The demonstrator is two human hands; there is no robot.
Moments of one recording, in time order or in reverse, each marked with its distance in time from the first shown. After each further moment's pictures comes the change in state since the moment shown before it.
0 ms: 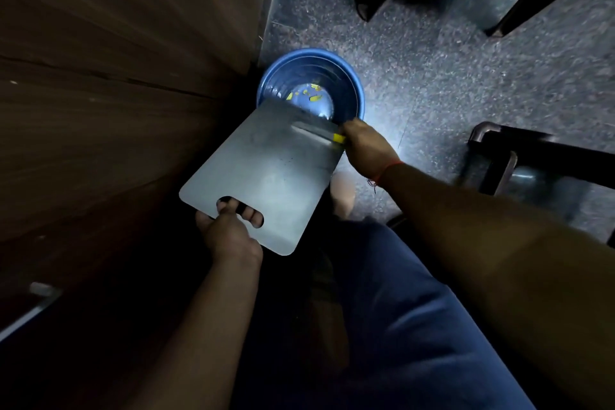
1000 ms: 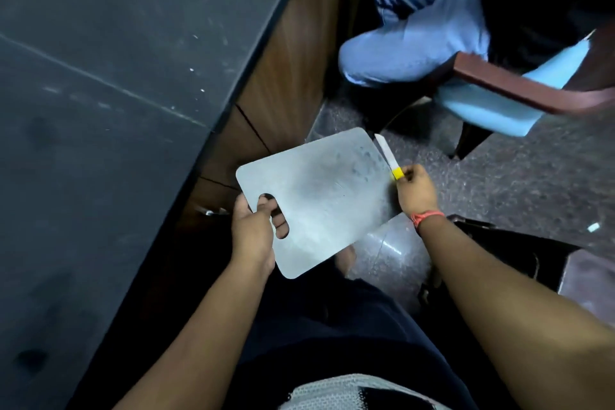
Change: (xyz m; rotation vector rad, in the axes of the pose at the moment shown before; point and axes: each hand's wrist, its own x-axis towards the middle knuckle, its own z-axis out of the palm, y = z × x) left_hand -0.225 0.160 -0.119 -0.073 -0.445 0.205; right_hand -0.169 -0.149 -0.214 0.428 0.430 0.380
